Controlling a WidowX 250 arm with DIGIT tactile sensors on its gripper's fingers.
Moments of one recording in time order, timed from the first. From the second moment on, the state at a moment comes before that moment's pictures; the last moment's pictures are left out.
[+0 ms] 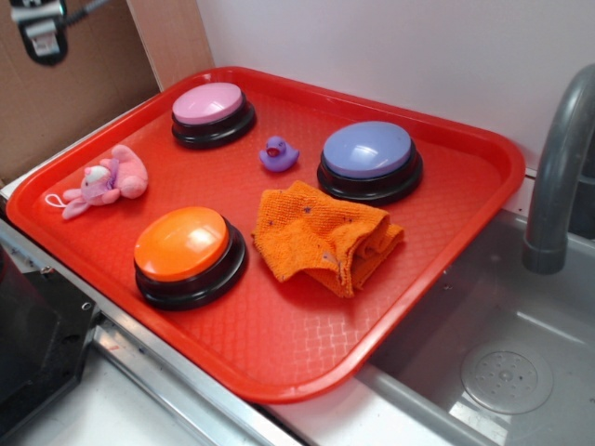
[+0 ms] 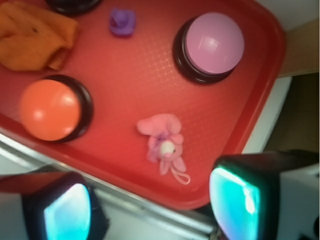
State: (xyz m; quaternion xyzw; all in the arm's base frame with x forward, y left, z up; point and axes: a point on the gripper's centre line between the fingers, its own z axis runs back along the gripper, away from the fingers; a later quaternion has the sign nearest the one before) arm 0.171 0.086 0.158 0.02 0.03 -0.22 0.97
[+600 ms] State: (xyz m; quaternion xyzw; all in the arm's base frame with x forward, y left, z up) arm 0.164 0.113 0.073 0.01 0.11 -0.19 0.98
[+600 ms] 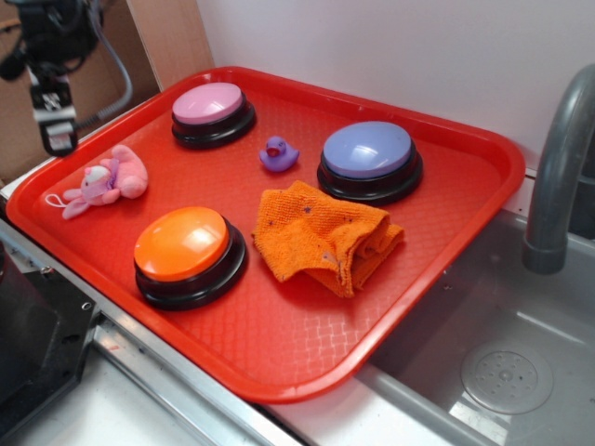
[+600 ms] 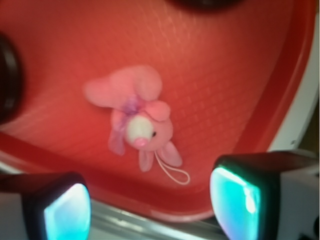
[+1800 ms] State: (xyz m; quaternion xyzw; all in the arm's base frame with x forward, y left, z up) arm 0.169 0.101 0.014 0.04 0.17 -0.19 0.97
